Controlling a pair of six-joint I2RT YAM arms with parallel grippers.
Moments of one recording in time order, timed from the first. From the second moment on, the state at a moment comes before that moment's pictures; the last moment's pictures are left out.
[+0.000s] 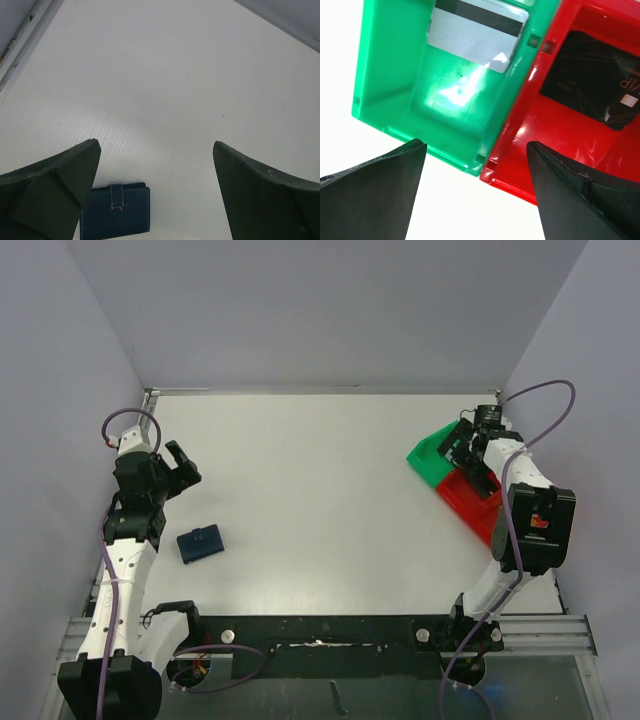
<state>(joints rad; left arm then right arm) 0.08 0.91 0.81 -0.36 -0.08 -0.41 -0.14 1.73 1.27 -0.53 0.05 0.54</state>
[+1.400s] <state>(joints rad) 0.10 0.91 0.80 -0.35 -0.09 -0.41 0.26 1.88 1.43 -0.57 0.14 0.48</state>
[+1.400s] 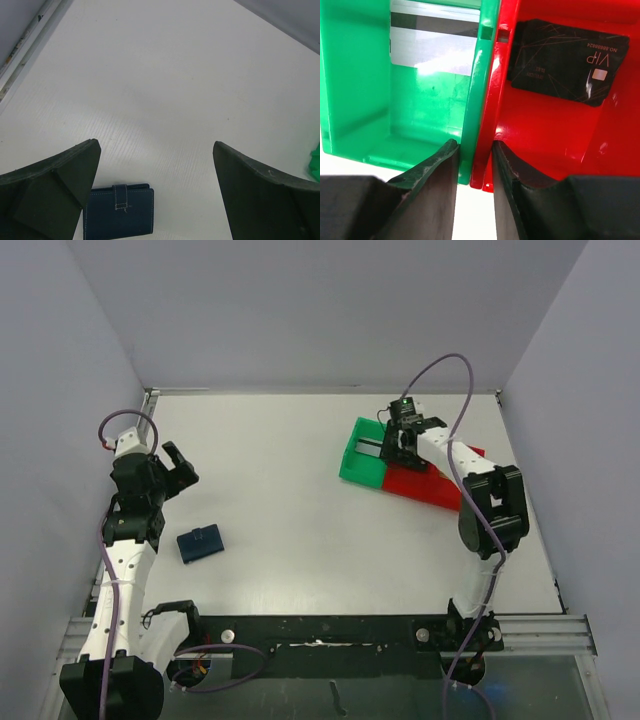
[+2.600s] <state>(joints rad) 0.12 0.89 0.79 -0.35 -0.10 -0.41 0.67 2.03 1.65 -0.63 0.18 0.61</state>
